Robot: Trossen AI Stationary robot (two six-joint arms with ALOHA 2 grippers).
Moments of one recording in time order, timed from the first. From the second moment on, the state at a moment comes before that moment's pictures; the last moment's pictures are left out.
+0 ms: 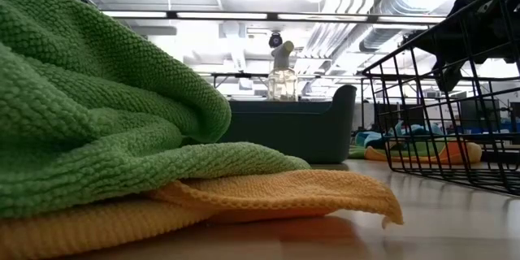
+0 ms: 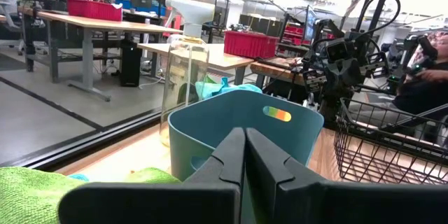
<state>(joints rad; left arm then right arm) 0.03 0.02 0.01 0.07 -0.43 -0.15 0.01 0.01 0.01 0.02 0.09 0.52</state>
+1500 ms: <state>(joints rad) 0.49 1.33 1.21 -1.13 -0.35 -0.42 0.01 0.01 0.01 0.02 0.09 0.52</state>
